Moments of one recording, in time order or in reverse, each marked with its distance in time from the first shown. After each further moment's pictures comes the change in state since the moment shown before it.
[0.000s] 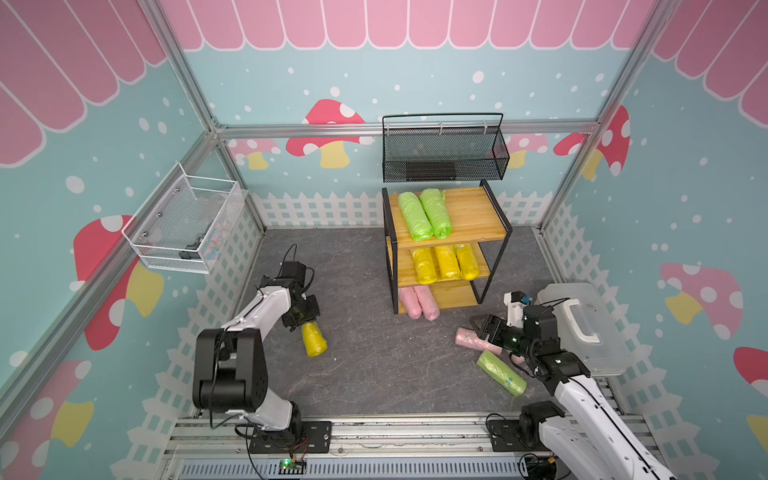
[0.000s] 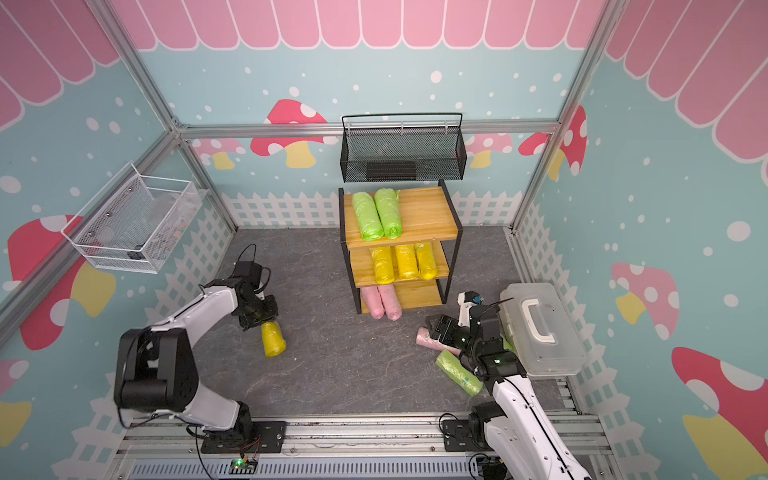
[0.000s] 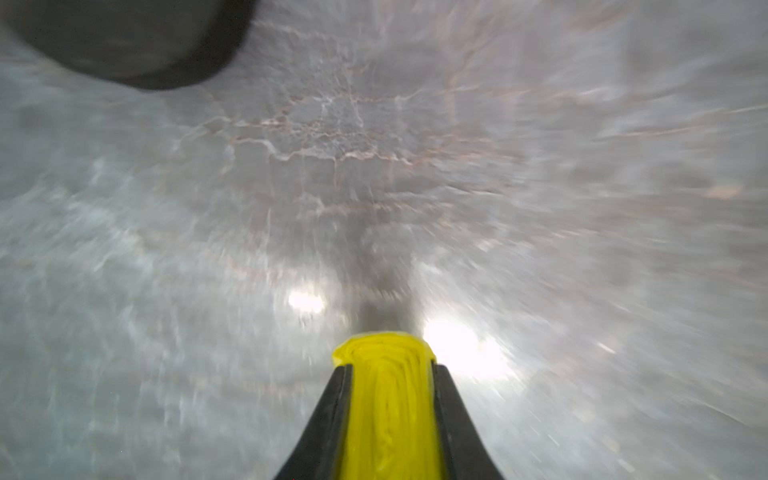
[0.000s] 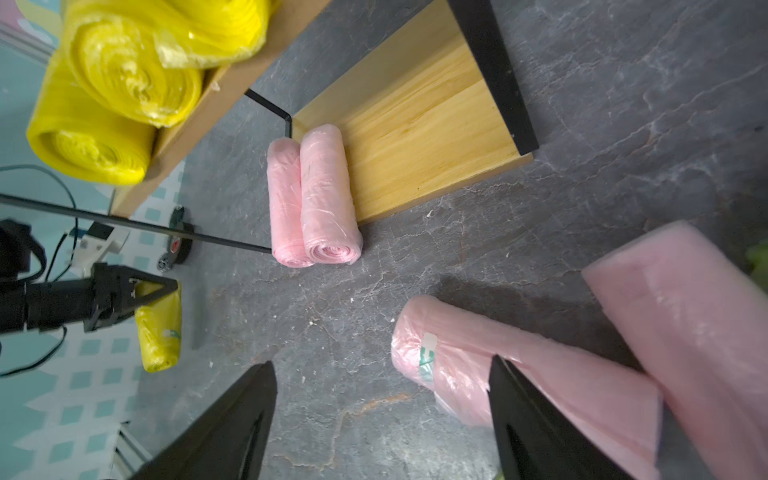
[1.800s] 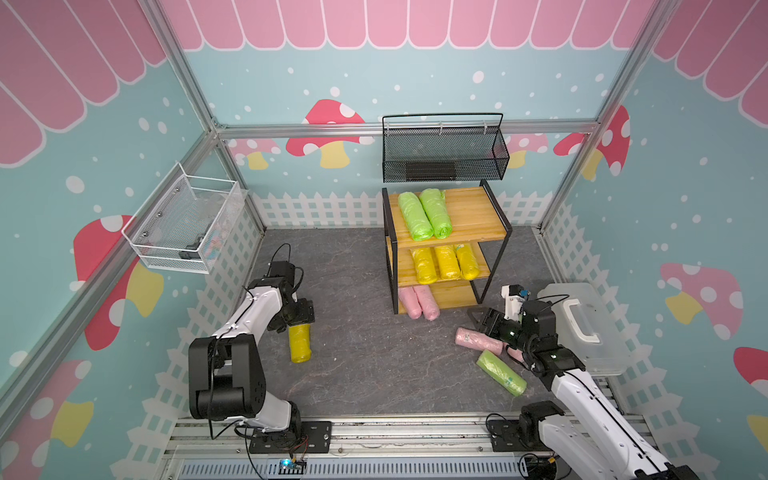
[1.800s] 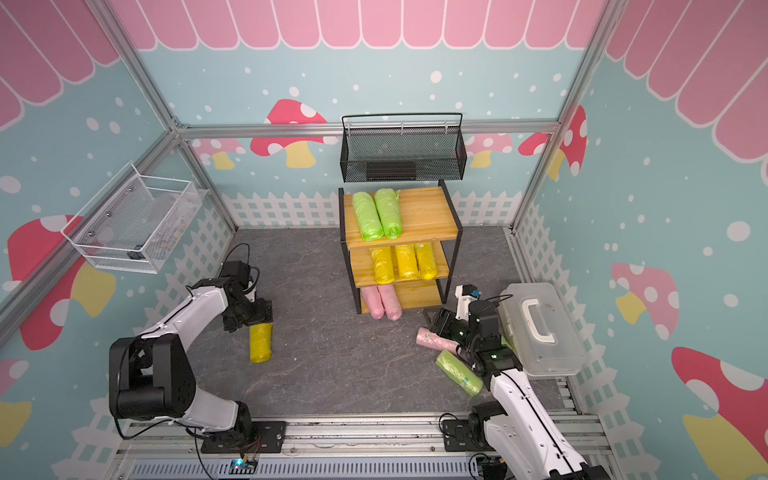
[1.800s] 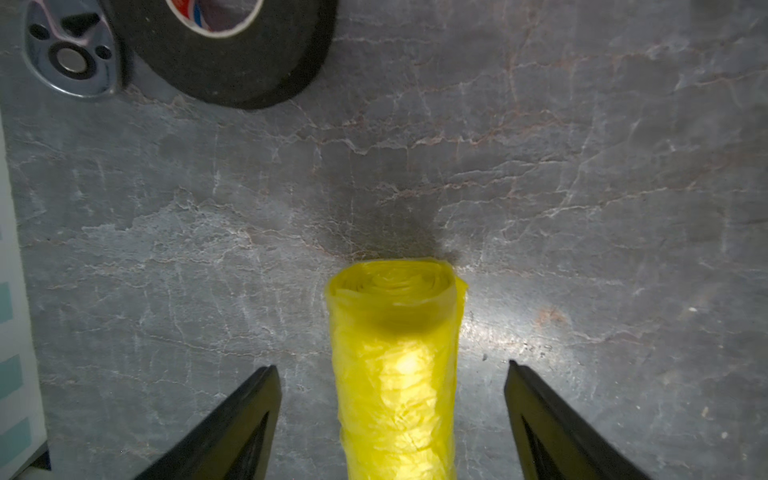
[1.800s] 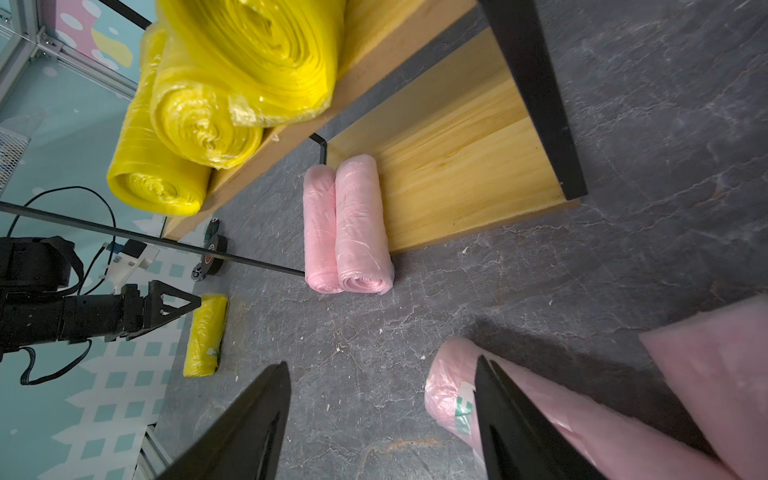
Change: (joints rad) left arm 0.070 0.050 0.036 -0.088 -0.106 0.244; right arm 0.000 0.064 -0.016 0.172 -0.049 0.030
